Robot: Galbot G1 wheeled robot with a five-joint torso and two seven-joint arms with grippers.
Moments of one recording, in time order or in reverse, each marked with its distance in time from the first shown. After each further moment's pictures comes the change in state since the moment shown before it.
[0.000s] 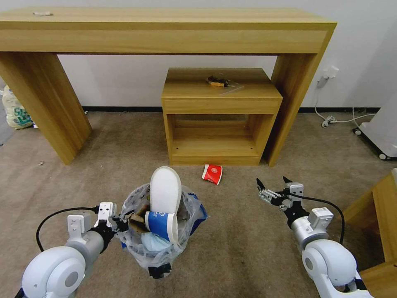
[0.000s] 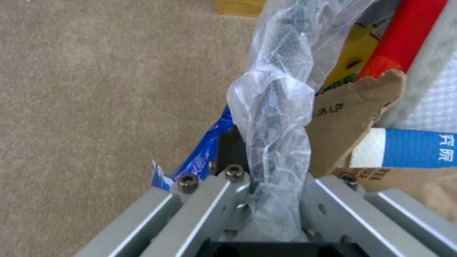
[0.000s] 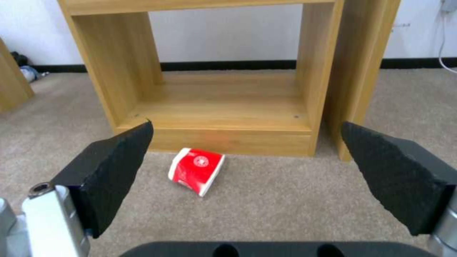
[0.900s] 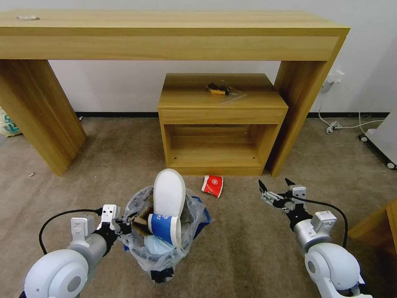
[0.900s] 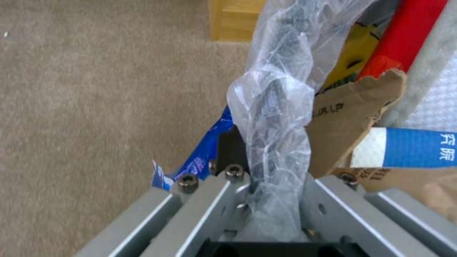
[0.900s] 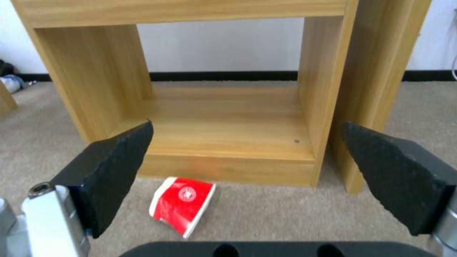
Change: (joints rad) left arm 0.024 -0.003 0.017 -0.033 0.018 0.000 -0.018; right arm -0.022 -0.002 0.018 -0.002 -0.001 0.030 -0.033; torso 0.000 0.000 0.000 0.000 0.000
